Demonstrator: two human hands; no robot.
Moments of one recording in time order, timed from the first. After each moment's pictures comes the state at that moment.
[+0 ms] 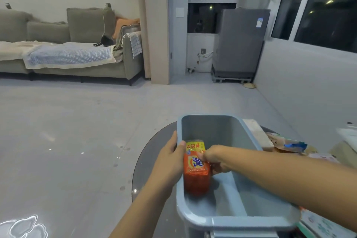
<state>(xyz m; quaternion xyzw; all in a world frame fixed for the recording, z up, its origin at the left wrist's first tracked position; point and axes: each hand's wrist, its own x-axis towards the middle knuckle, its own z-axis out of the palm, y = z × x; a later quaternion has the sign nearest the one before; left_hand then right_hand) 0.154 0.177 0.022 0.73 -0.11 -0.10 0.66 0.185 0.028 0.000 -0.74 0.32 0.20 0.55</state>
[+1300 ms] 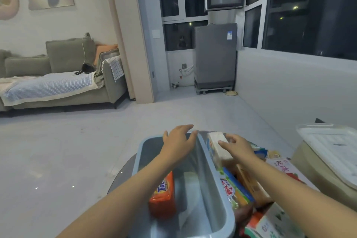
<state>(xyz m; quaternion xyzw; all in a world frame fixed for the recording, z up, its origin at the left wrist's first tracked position) 0.196 0.044 0.070 0.90 -0.29 0.03 0.32 0.145 -0.144 0.013 -0.83 0.27 -0.17 0.45</state>
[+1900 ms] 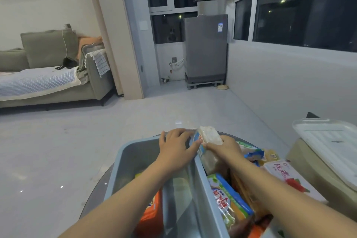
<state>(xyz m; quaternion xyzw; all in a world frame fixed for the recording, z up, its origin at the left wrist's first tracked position) 0.217 0.013 0.040 0.91 -0.33 0.02 0.26 0.182 -0.151 -0.008 -0.82 0.31 -0.14 0.46</state>
